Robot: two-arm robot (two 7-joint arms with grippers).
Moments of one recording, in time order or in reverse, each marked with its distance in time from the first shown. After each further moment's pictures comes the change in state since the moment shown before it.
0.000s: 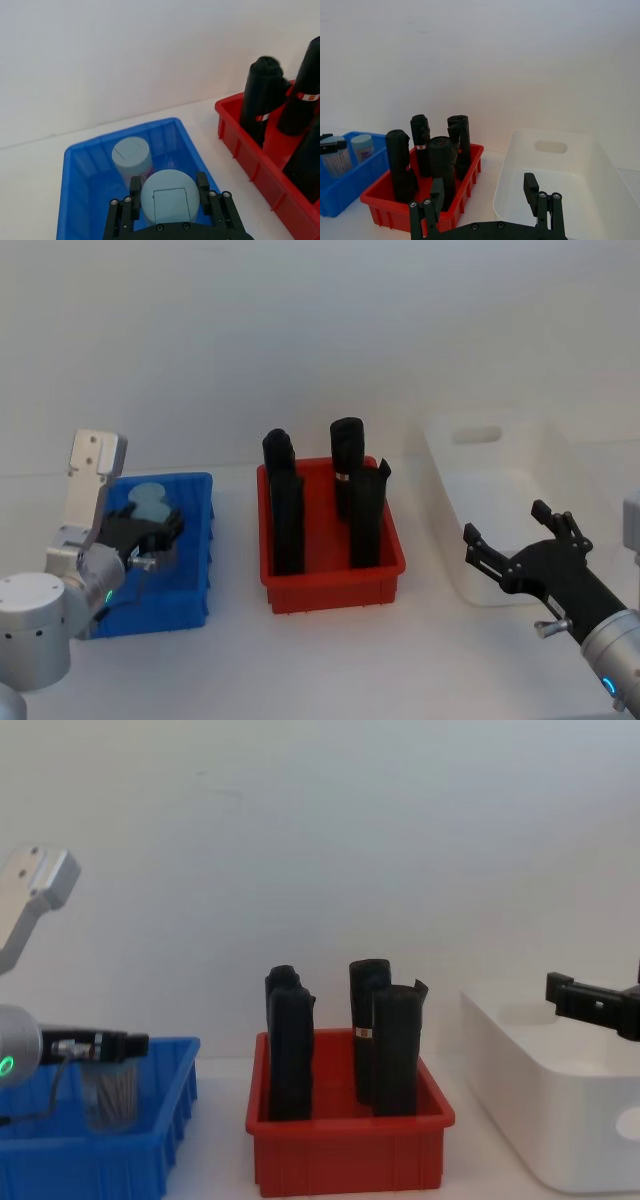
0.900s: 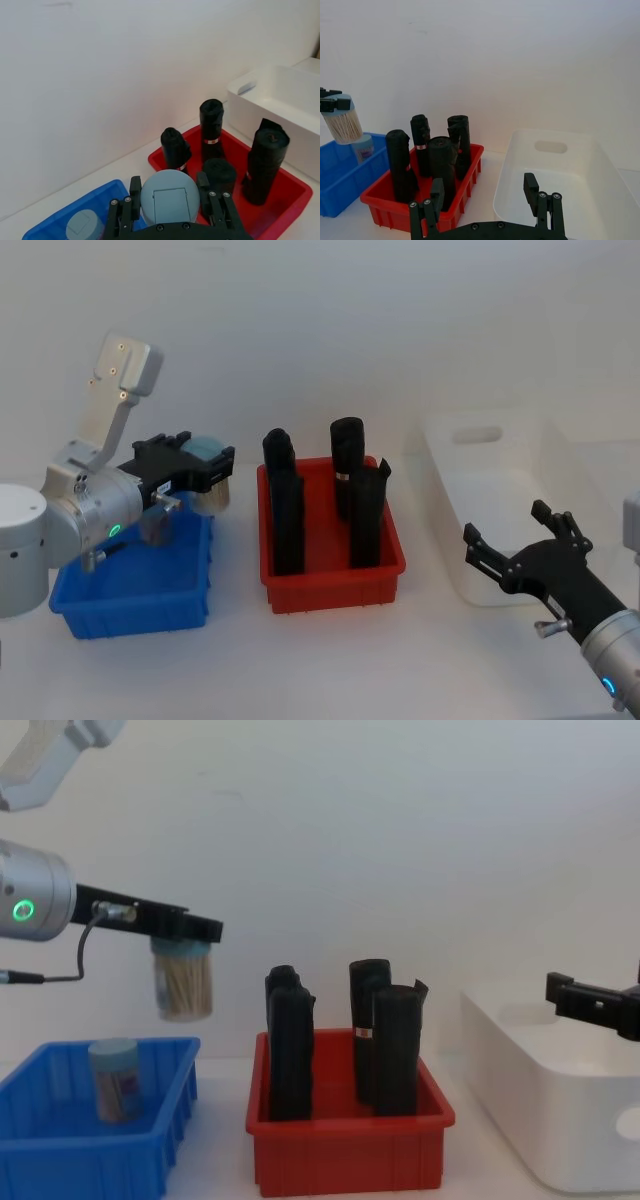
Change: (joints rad) left arm -0.041 0.040 -0.014 -0.276 0.061 0.210 -0.258; right arm 0.000 0.000 0.000 0.000 0.000 0.000 0.000
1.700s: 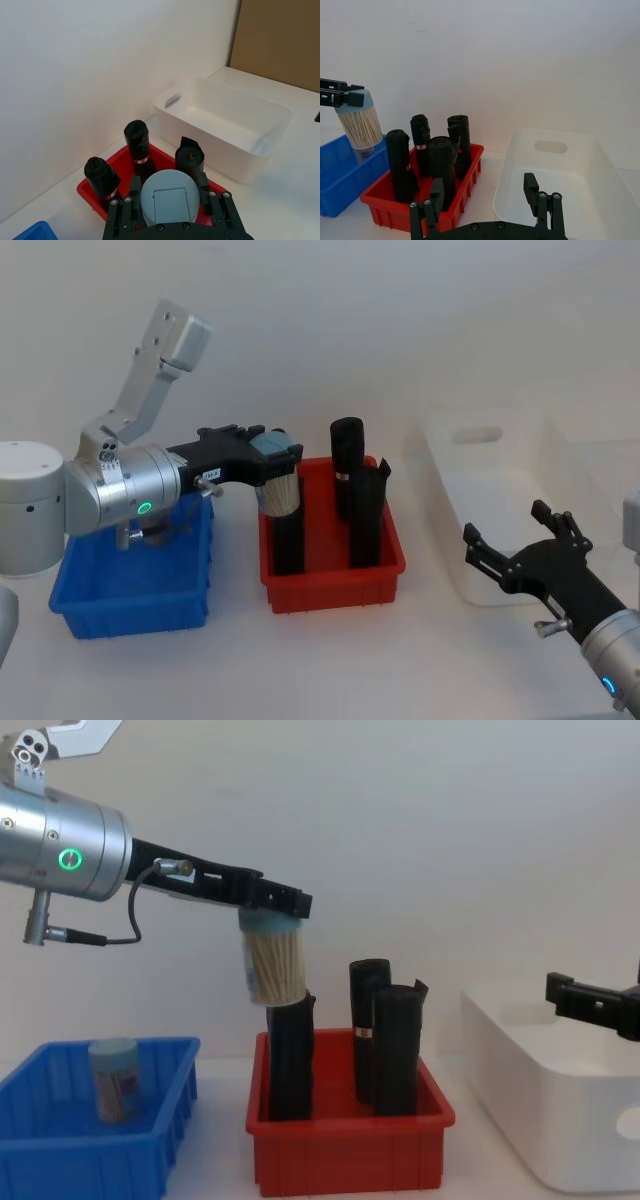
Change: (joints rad) left arm -0.092 -0.025 0.029 0.034 -0.015 0.060 -0.279; right arm 0.000 0.000 0.000 0.000 0.000 0.000 0.000
